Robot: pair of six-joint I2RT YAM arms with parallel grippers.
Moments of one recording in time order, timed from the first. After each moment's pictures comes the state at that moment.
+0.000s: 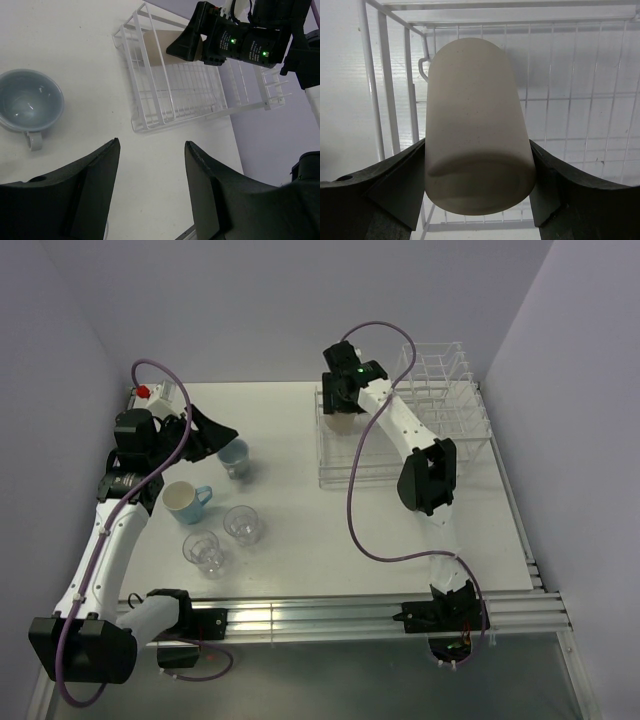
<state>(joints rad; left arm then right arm) -0.06 1.06 1.02 -0.28 0.50 -0.62 0.46 2.30 2.34 -0.99 0.29 0.35</state>
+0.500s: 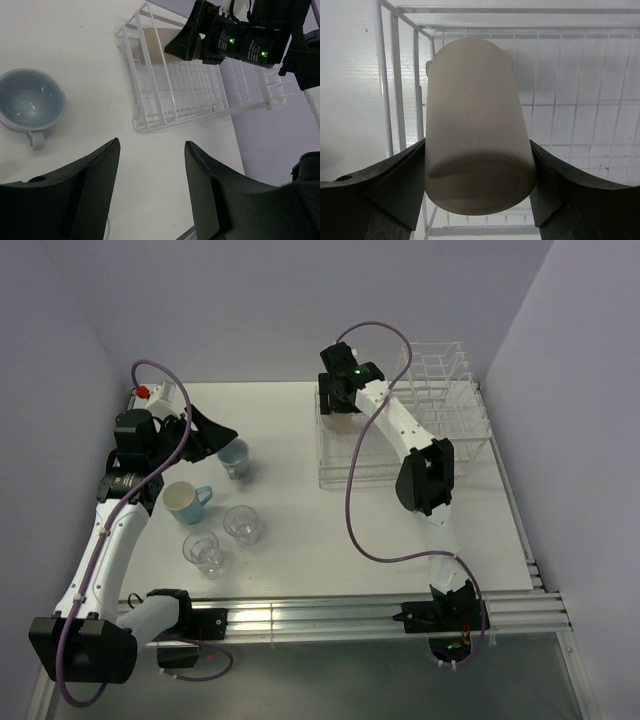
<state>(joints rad) -0.06 1.06 1.01 -0.28 0.50 -0.62 0.47 2.31 2.34 -0.97 0.29 0.33</state>
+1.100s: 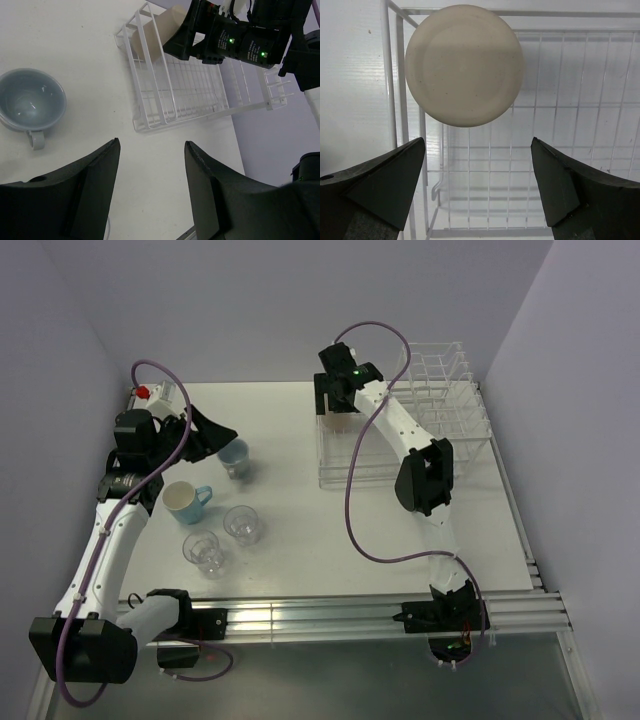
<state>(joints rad) -0.06 1.06 1.01 -0.28 0.50 -0.61 0.48 2.31 2.34 -0.96 0.29 0.33</state>
